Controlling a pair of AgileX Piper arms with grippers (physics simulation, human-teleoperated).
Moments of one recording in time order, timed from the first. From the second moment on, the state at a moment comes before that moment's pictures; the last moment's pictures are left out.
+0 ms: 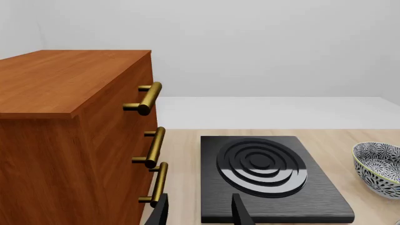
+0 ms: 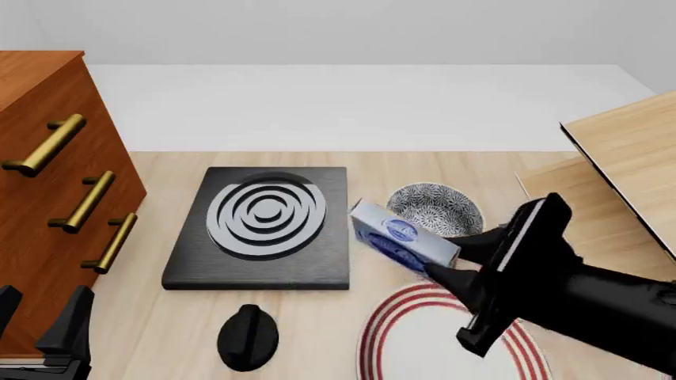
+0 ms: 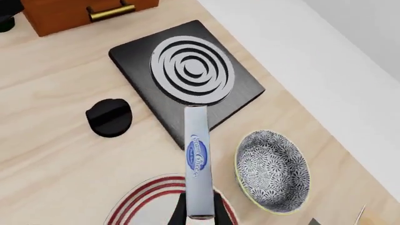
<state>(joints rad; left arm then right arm) 0.00 0.00 0.00 0.00 0.00 0.71 0.86 -0.62 0.35 -0.31</state>
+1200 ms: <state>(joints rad) 0.00 0.00 0.00 0.00 0.00 0.35 1.07 -0.85 0.58 -0.42</state>
